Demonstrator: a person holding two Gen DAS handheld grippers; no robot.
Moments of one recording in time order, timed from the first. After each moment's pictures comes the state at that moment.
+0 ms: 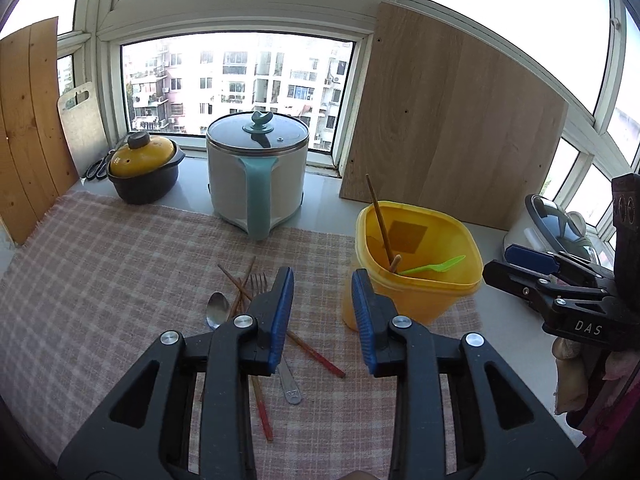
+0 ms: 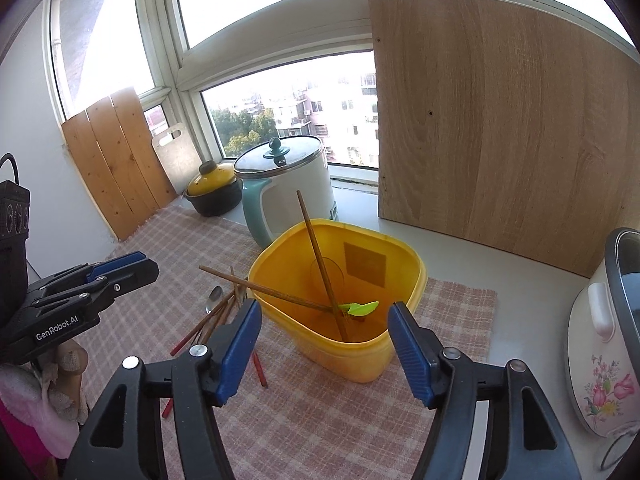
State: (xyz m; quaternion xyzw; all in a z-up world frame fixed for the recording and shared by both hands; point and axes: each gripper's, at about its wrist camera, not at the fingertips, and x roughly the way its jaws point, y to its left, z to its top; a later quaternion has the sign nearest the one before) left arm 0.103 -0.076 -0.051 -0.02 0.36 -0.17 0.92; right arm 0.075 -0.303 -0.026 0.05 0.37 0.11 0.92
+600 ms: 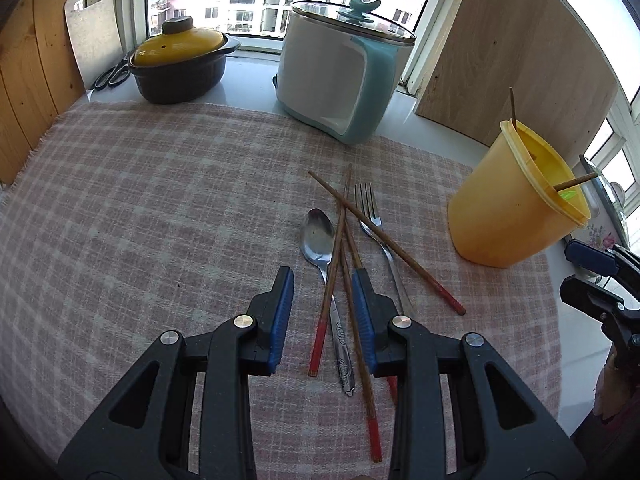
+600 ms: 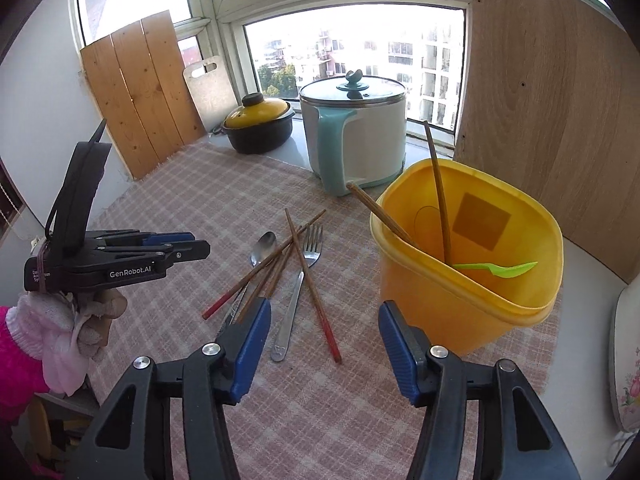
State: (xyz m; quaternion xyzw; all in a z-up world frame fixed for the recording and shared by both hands) left arm 0.161 0.019 -0.150 -0.03 0.49 -0.16 0.85; right arm 0.082 -0.194 -0.071 -0.01 0.44 0.15 0.88
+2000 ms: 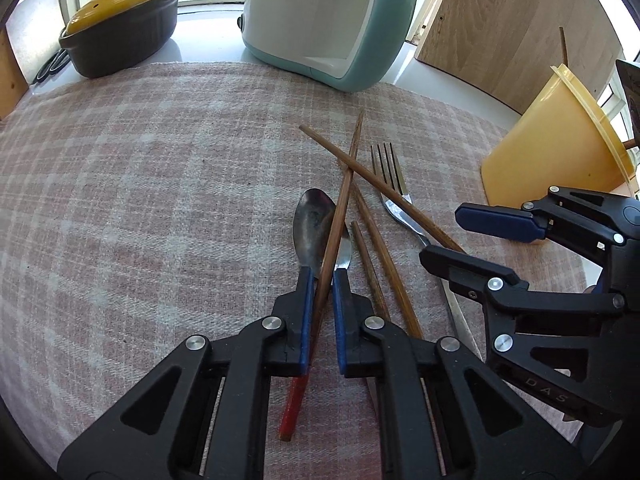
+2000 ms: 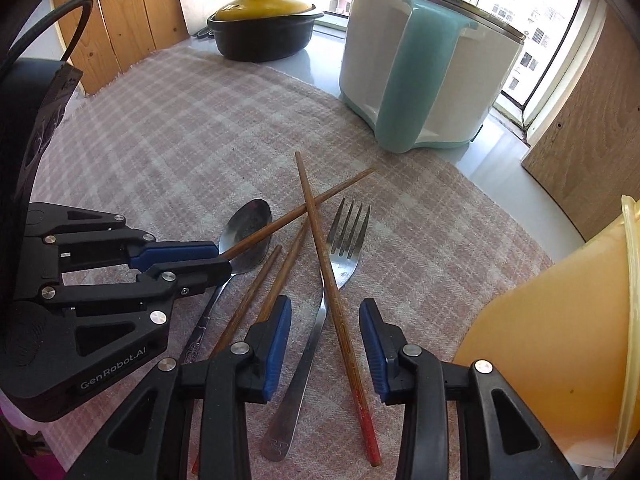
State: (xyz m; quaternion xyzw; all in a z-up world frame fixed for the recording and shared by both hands) left arm 0.219 0.002 -0.220 0.01 0.54 -0.21 0.82; right arm 0.190 -0.103 -0.166 -0.12 0.54 0.13 0.82
